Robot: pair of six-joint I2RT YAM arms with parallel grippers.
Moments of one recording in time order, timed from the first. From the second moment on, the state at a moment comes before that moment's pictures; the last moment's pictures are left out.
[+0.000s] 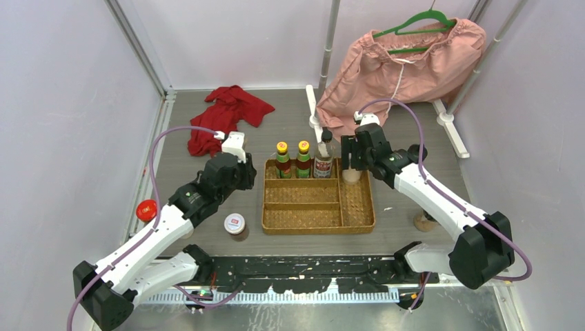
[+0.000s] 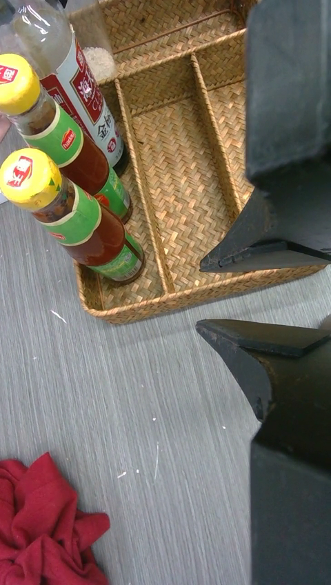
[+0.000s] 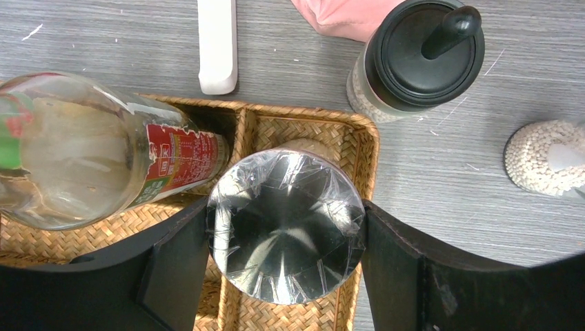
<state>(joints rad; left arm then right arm) -0.67 0.90 0.79 -0.41 -0.28 -0.35 0.49 1.26 0.97 -0.46 0.24 0.29</state>
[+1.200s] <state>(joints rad) -0.67 0.90 0.79 -0.40 -0.28 -0.35 0.28 1.48 1.48 -0.65 0.29 0.32</state>
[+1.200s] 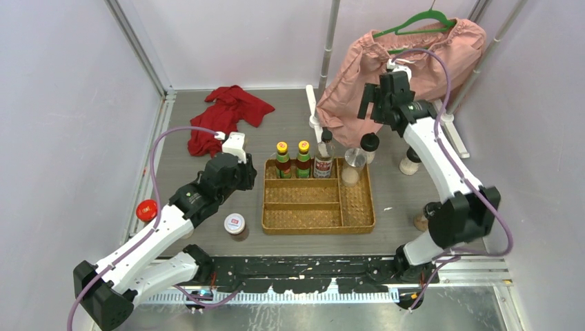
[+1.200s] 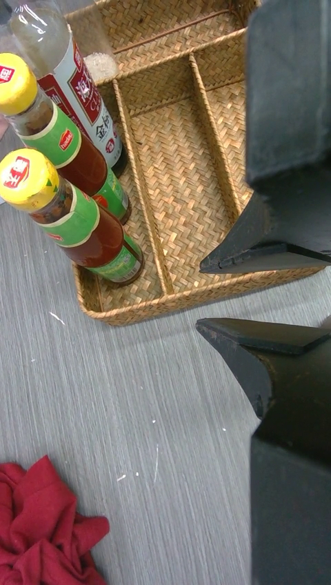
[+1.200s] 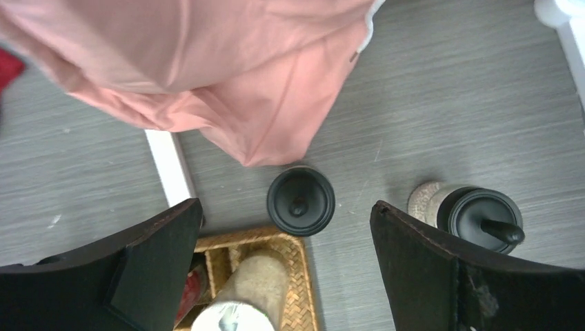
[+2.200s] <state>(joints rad) -0.67 0.91 0.79 -0.40 -0.27 -0.34 0.23 1.68 1.38 -0.75 0.16 0.36</state>
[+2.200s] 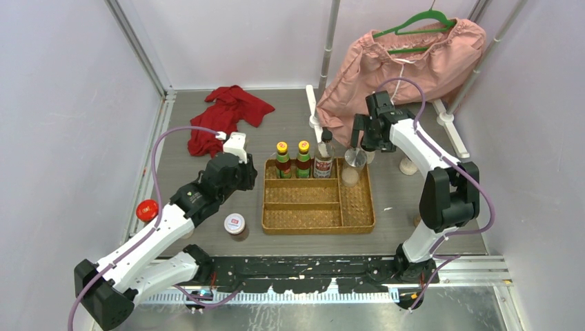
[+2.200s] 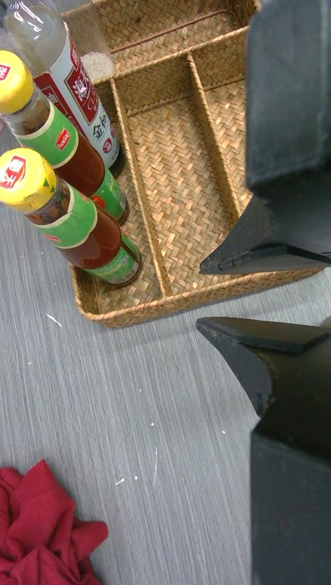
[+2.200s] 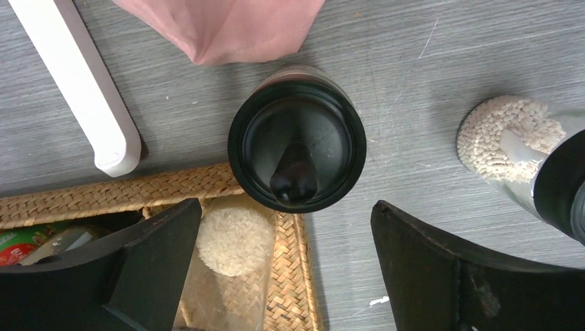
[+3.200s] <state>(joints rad) -0.67 0.93 0.77 -0.39 -0.27 -0.34 0.19 1.75 1.36 -0.63 0.18 0.36</state>
